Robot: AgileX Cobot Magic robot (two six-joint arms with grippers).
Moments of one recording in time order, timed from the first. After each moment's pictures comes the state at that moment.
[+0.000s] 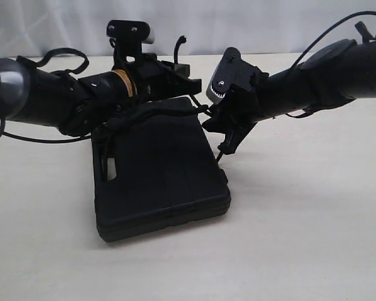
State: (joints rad) left arm -0.54 1.96 -1.04 0.27 -0.54 -0.50; right arm 0.29 1.88 -1.11 1.13 0.47 -1.84
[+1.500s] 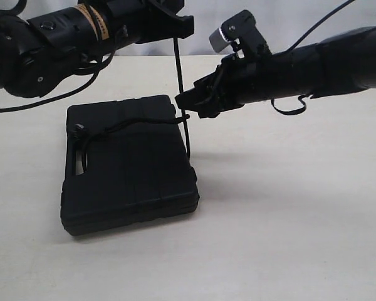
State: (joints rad) left arm -0.52 1.70 -1.04 0.33 -0.50 -0.45; right arm 0.29 1.80 -1.11 1.44 0.65 -1.66
